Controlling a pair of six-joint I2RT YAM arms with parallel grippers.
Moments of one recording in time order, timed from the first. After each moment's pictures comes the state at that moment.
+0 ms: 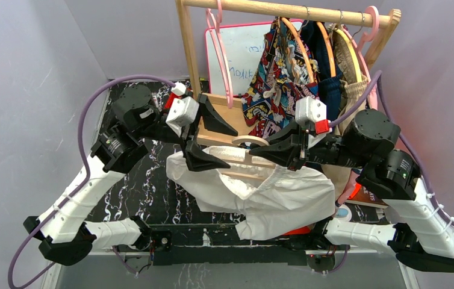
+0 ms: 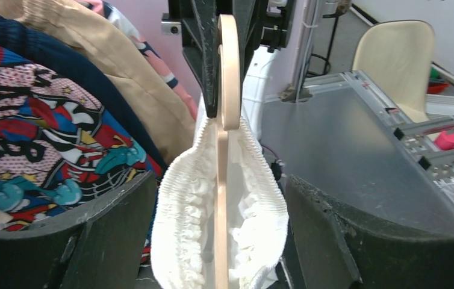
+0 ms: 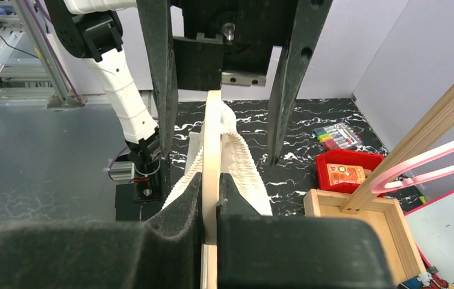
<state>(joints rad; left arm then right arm) -0.76 1.14 1.55 -0.37 1.01 0.05 1.05 0.94 1.61 -0.63 -0.40 -0.10</state>
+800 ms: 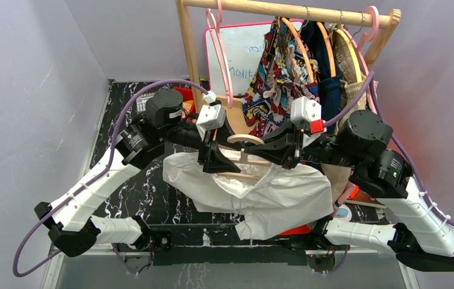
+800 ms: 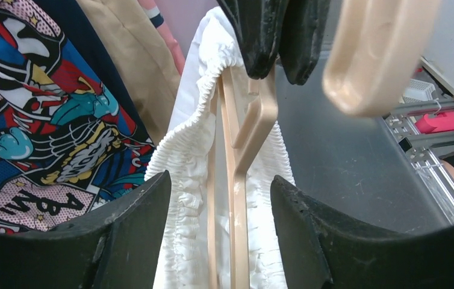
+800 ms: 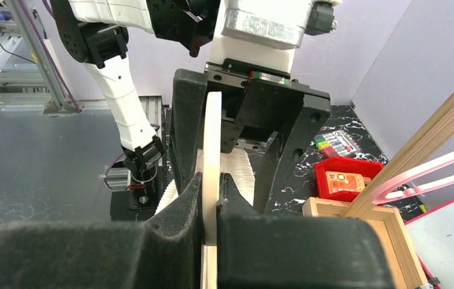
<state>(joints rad) -0.83 1.23 1.51 -0.50 0.97 0.08 1.05 0.94 1.56 -0.54 -0.41 -0.09</state>
